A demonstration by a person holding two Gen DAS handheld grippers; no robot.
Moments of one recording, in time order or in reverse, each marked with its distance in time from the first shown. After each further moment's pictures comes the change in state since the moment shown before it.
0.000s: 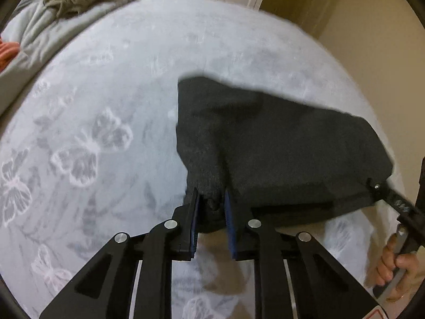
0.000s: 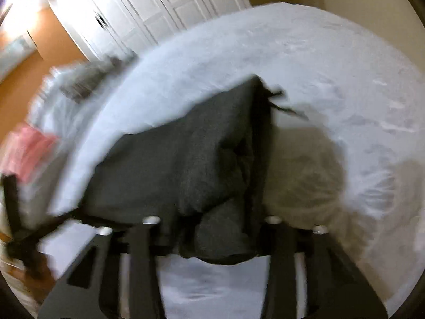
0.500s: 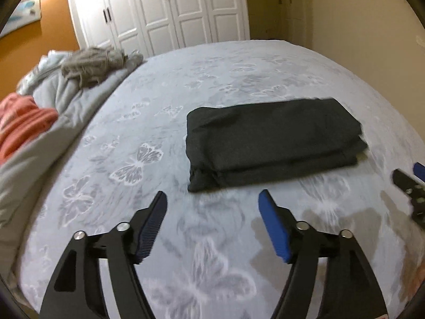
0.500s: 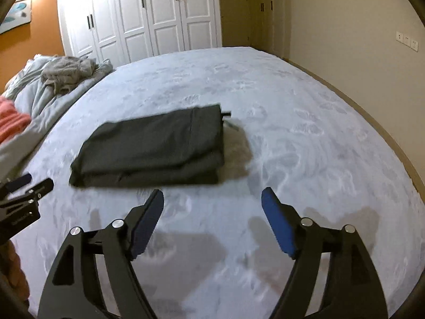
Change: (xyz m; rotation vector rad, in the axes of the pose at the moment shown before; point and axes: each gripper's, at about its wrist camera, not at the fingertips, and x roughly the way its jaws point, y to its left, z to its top) left arm -0.100 -0.071 -0.094 0.248 -0.280 0.240; right arm -0.123 0.044 -0.107 -0.096 -0.258 -0.226
